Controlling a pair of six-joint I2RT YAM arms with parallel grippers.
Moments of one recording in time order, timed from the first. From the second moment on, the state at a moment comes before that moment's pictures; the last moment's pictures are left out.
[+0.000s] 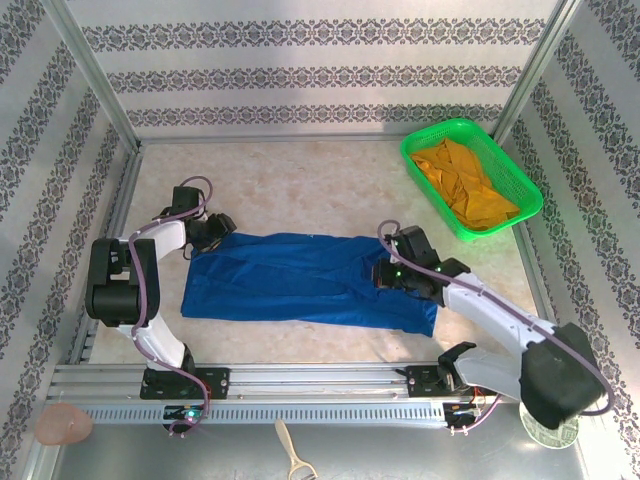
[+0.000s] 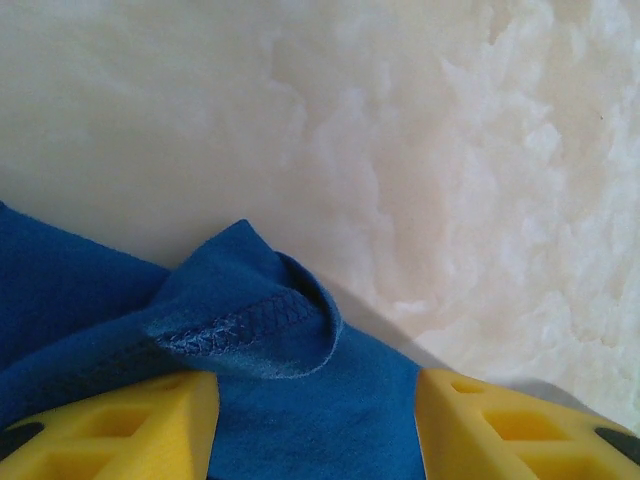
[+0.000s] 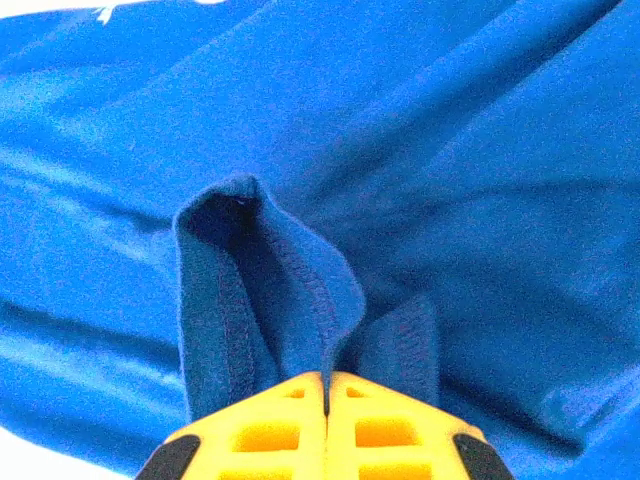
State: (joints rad) left arm 0.06 1.71 0.93 -0.27 0.32 -0.64; right arm 0.50 1.11 0.59 -0.44 -0.19 0.56
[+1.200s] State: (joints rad) left arm 0.06 1.71 0.96 -0.29 0.31 -0.61; right arm 0.55 1.02 0.53 -0.51 -0.25 0.66
